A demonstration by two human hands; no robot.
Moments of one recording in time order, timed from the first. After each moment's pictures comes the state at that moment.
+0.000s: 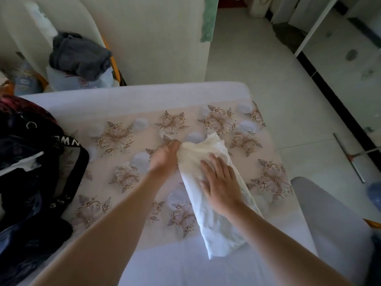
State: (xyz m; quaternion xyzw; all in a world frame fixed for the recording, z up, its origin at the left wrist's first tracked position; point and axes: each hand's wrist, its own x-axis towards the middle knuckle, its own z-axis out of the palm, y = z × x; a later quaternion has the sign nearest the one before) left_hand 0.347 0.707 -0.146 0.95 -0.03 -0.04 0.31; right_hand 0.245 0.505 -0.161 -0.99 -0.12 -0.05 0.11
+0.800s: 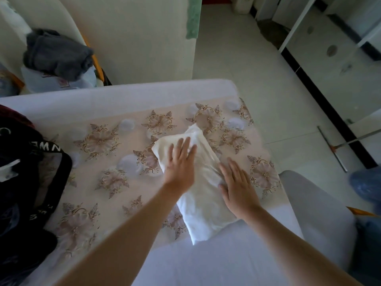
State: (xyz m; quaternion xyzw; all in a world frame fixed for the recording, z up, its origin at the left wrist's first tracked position) left_hand 0.310 0.640 -0.158 0.98 -0.18 -0.01 0.11; right_hand 0.224 0.433 -0.169 -0.99 -0.06 0.03 0.11
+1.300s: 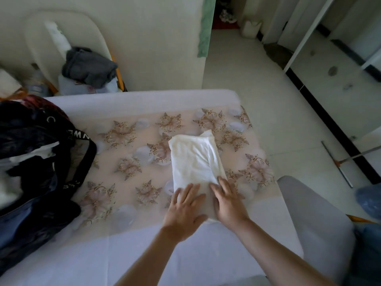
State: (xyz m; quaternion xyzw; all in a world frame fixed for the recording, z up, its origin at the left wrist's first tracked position) left_hand 0.140 0.668 -0.170 0.95 -0.25 -0.07 0.15; right_hand 0.151 0.467 -0.172 -0.98 -0.08 0.03 0.17
